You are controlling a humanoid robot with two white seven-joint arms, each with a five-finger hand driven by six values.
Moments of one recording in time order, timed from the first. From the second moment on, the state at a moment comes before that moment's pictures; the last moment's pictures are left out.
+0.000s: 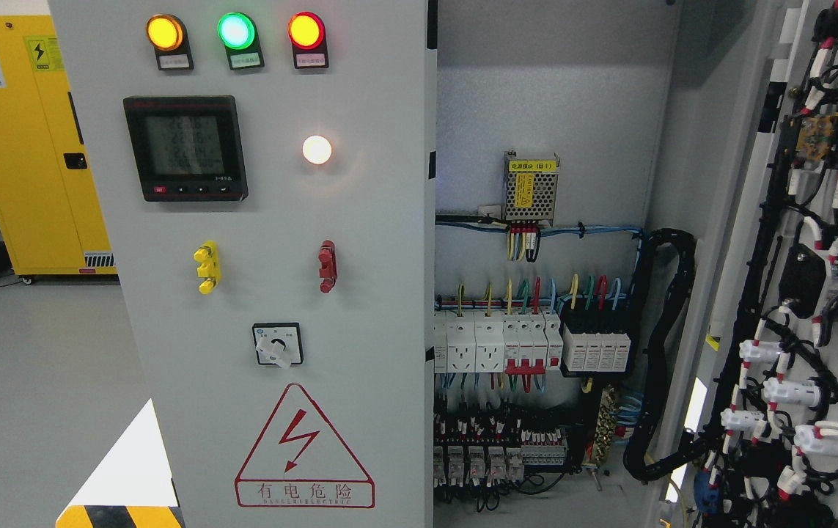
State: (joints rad) left arm -0.03 0.23 -0.41 -1.50 0.75 0.38 -0.29; right arm 0.00 -0.06 0.19 -0.08 -0.10 0.10 -0.03
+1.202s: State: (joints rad) left arm 0.06 0.09 -0.40 -0.35 0.52 -0.03 -0.30; right arm 0.00 -0.06 0.19 -0.08 -0.10 0.10 -0.03
